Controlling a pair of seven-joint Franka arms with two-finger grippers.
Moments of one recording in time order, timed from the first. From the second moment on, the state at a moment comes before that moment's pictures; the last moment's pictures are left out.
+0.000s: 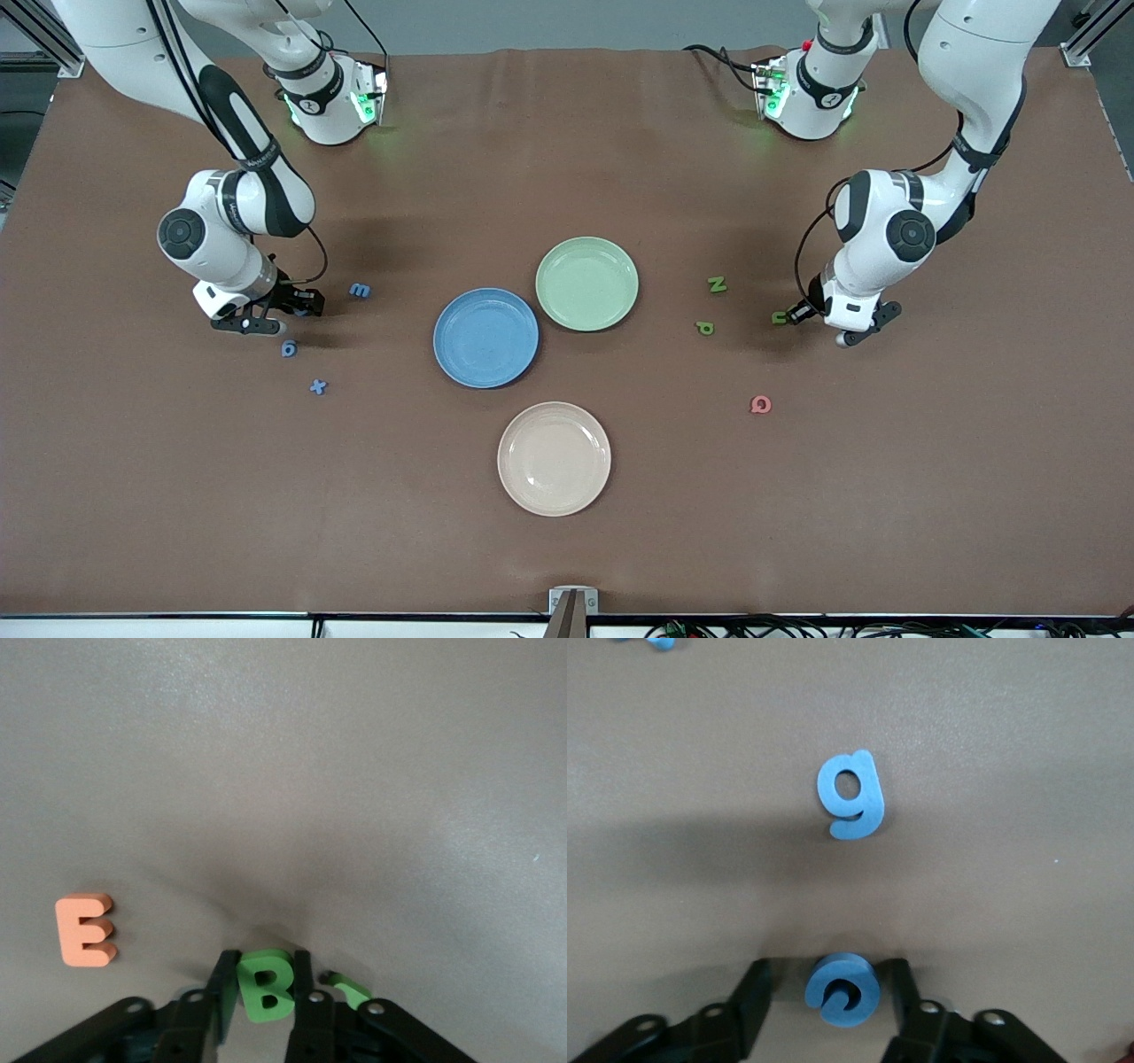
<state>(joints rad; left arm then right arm) 0.04 0.33 -0.19 -2.41 -0.03 2.72 -0.68 0.06 0.30 -0.07 -2.48 0.08 2.72 0.02</state>
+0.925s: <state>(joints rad) 0.01 0.10 -0.41 -2.32 -0.03 2.44 -0.91 0.28 0.26 -0.05 -2.24 0.08 2.39 0.44</state>
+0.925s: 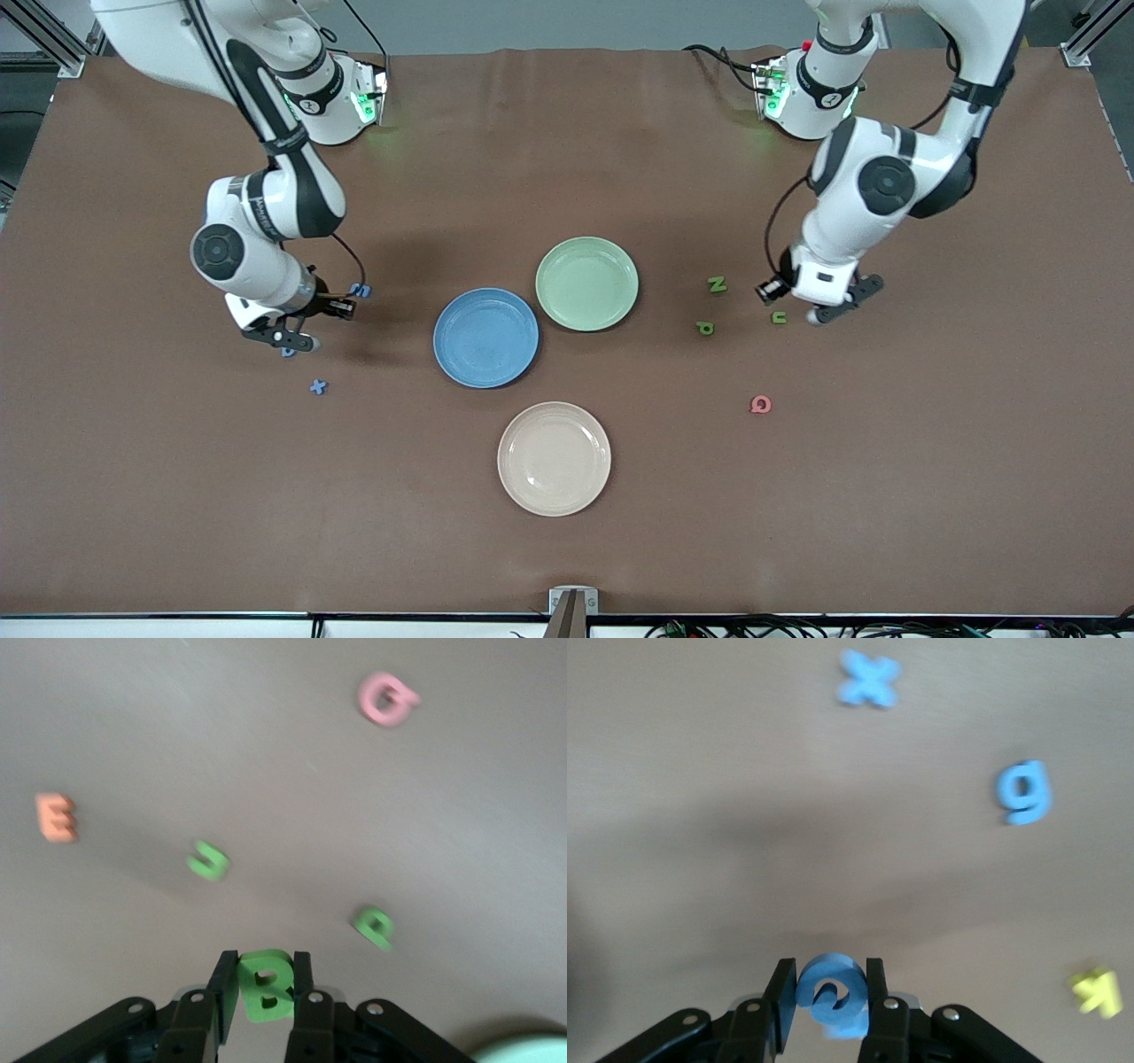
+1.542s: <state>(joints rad) -0.09 0.20 -0.62 -2.22 -0.03 2.44 -1.25 0.57 0.42 -0.05 -1.98 0.13 2.37 0.91</state>
